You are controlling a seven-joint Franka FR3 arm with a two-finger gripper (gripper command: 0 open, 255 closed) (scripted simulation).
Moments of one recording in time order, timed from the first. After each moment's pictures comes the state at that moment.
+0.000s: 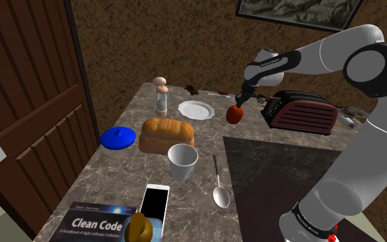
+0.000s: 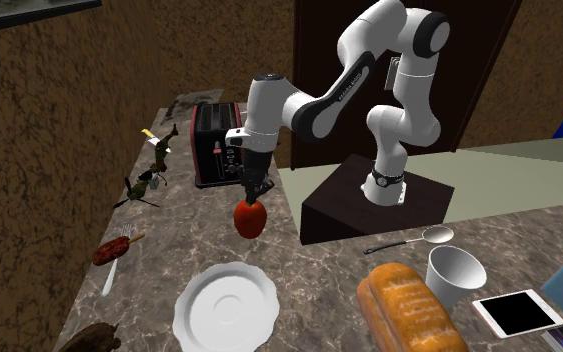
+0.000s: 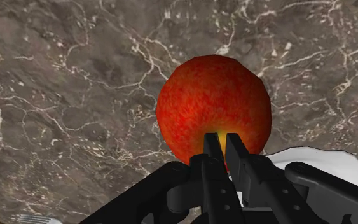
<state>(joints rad) -0.09 0.07 -0.33 -2.13 0.08 2.41 -0.37</state>
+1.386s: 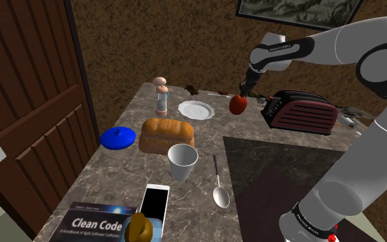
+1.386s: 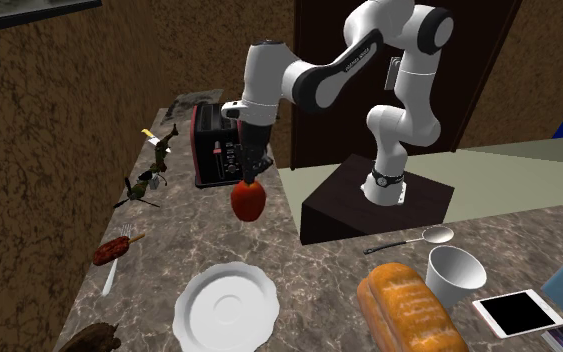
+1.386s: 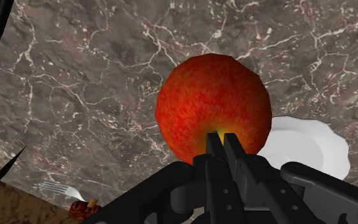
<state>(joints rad) -0.08 -0.01 -0.33 -2.02 0.04 2.24 -0.34</state>
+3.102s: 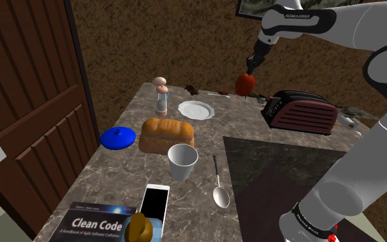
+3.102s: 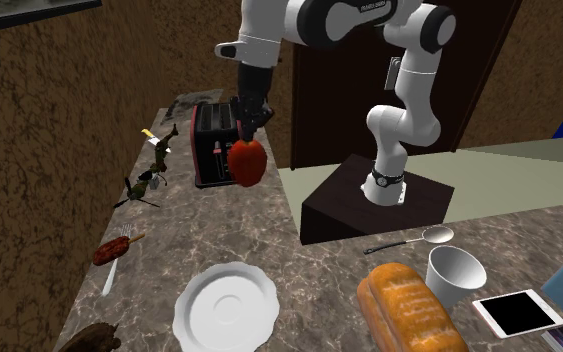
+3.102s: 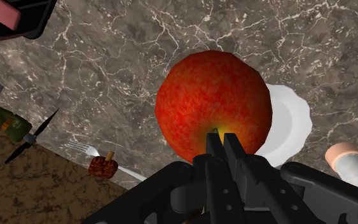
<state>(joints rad) -0.08 -0.04 -0.32 -1.72 0.02 1.90 -0.30</state>
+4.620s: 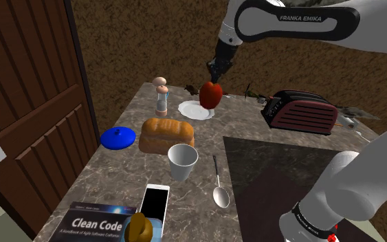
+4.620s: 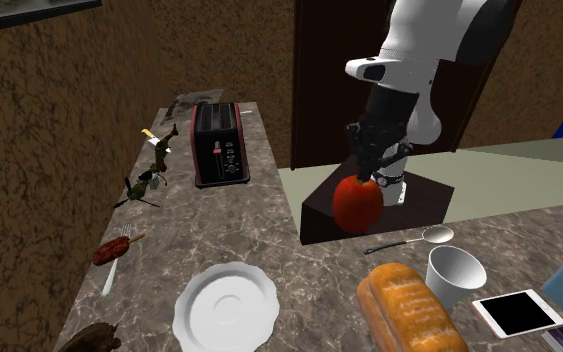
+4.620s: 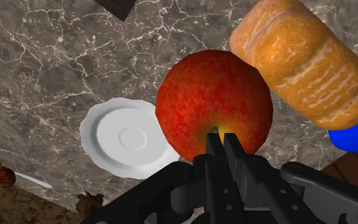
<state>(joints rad) 0.13 -0.20 0.02 -1.89 -0.09 1.89 0.27</state>
